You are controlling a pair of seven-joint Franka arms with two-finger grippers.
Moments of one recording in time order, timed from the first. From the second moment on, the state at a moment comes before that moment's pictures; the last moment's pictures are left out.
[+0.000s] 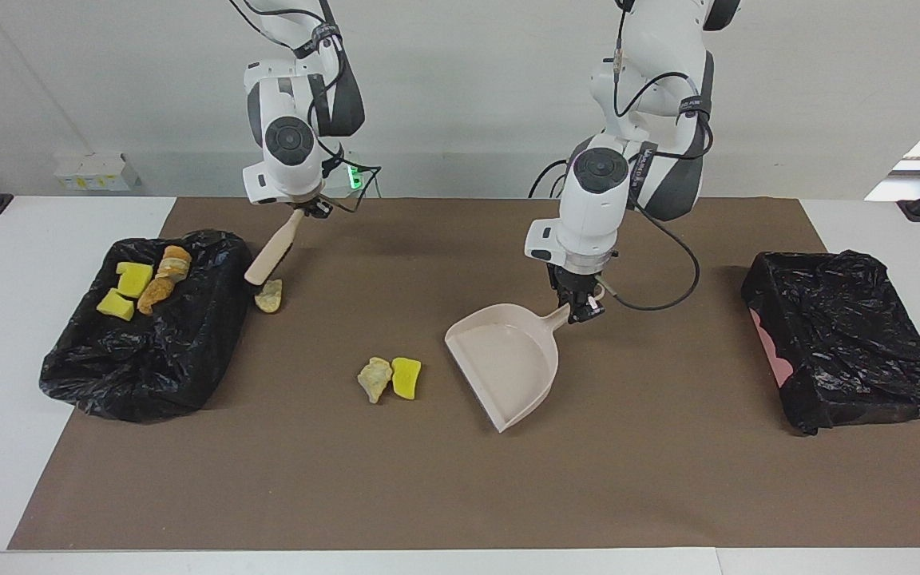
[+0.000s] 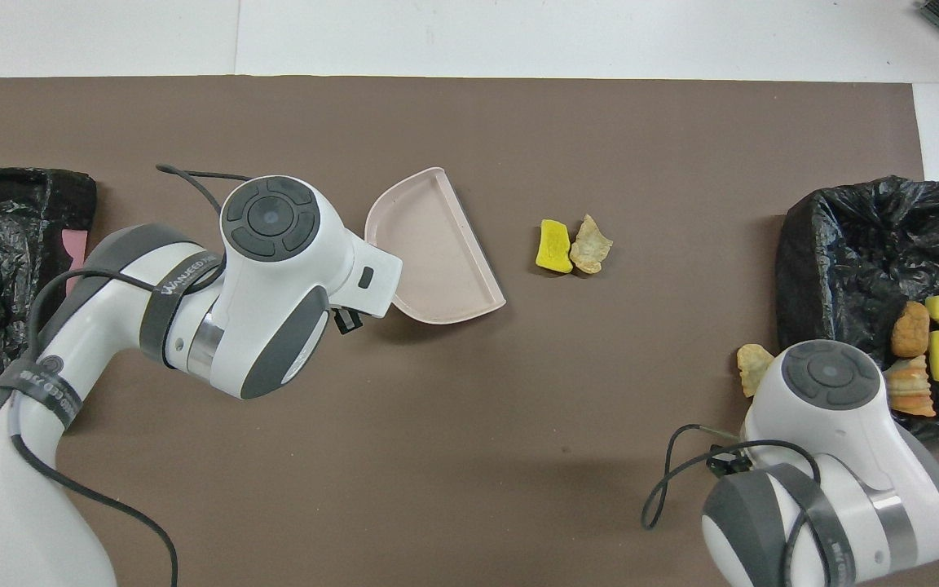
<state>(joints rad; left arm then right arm) -0.40 0.25 -0.09 -1.80 0.09 2.04 0.70 0.10 -0.28 0.10 -2.46 -0.13 1.67 0.68</state>
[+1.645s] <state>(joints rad) -0.42 0.25 -0.11 -1.87 0.09 2.05 0.84 0.27 0.03 0.11 -2.09 0.05 1.84 0.47</state>
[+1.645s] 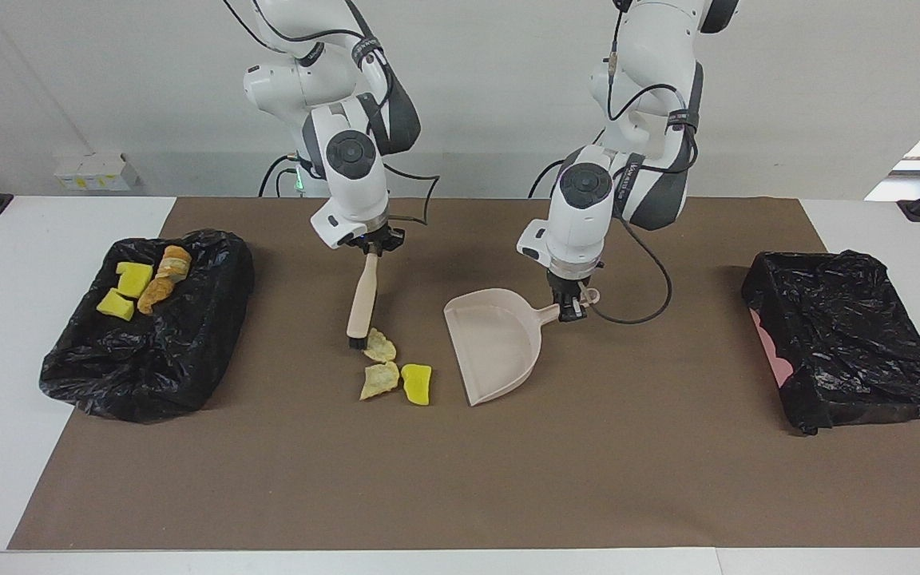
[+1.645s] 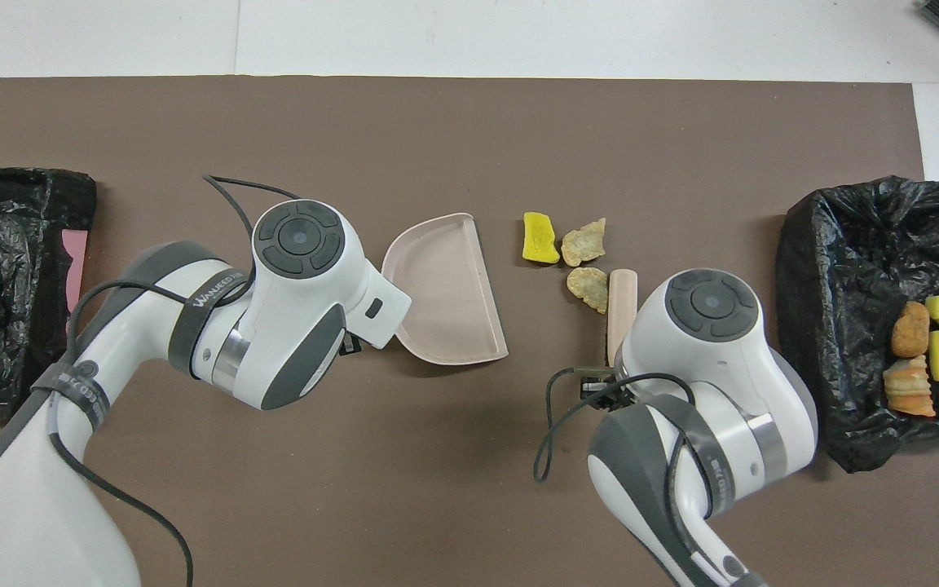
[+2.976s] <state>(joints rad) -0.42 0.24 -0.11 -1.90 0.09 2.05 0.76 0.31 0.26 0.12 -1.93 -0.09 1.97 0.16</state>
